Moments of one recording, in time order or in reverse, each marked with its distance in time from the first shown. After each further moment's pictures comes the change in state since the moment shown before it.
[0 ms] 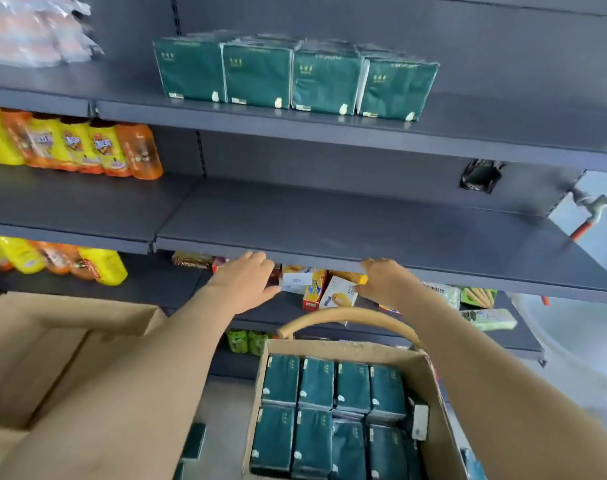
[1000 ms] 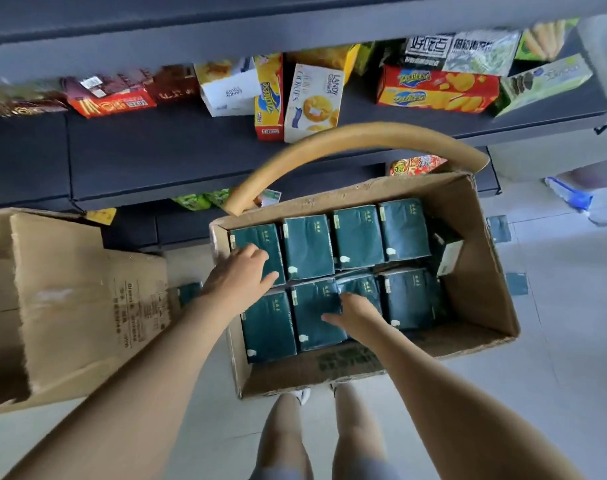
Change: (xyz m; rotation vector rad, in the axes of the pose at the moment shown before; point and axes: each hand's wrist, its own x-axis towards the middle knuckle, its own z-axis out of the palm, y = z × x) left_hand 0.042 0.052 0.308 -0.196 -0.594 0.122; right_hand 0.003 -0.015 0.378 0.574 -0.766 0.465
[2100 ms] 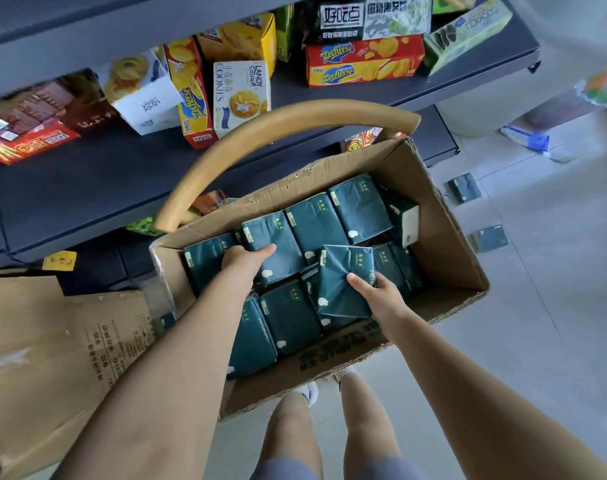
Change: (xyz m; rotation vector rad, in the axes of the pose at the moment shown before) left_hand 0.073 0.070 0.023 -1.000 -0.063 -0.665; right_hand -0.011 0.082 0.004 1.469 0.277 0.054
